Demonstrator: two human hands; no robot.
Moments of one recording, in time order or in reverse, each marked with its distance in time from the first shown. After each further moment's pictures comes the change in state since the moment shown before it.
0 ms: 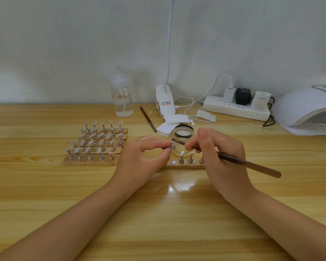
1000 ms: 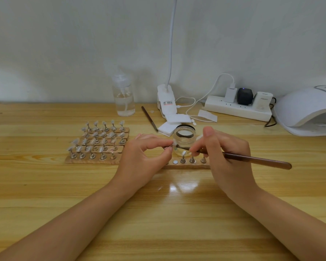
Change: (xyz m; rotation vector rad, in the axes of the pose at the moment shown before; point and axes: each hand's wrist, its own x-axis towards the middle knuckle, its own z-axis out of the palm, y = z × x) left_hand -0.001 0.005 0.002 0.028 0.061 0.032; right_hand 0.001 -0.001 -0.002 0.010 -0.004 -0.025
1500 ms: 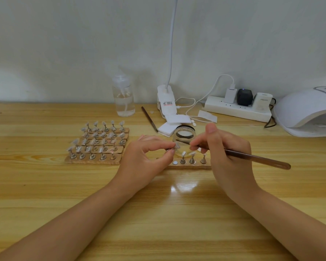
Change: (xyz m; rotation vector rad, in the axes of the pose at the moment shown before) left_hand 0.001 -0.005 -0.001 0.016 -0.052 0.061; right_hand 0.002 -0.004 0.001 0.045 0.038 0.119
